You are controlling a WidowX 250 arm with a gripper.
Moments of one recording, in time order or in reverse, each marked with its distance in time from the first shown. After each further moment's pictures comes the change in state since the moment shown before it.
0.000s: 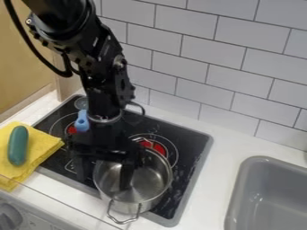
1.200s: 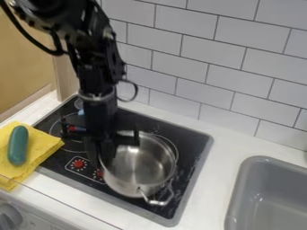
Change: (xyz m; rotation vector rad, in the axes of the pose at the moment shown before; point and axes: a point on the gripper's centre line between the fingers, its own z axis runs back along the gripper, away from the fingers) arm 0.000 -0.002 0.029 -0.069 0.005 0.033
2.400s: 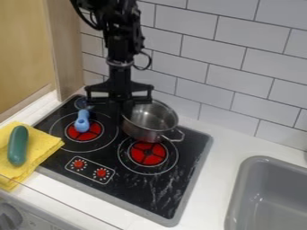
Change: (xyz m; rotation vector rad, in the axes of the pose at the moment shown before) arm 0.100 -0.006 -0.006 0.071 -0.007 0.280
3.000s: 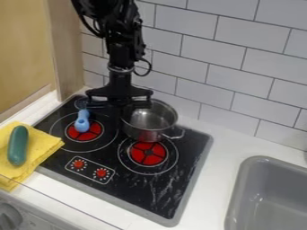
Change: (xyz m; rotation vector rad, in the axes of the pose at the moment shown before) arm 0.007 0.002 -0.008 0.025 0.000 0.012
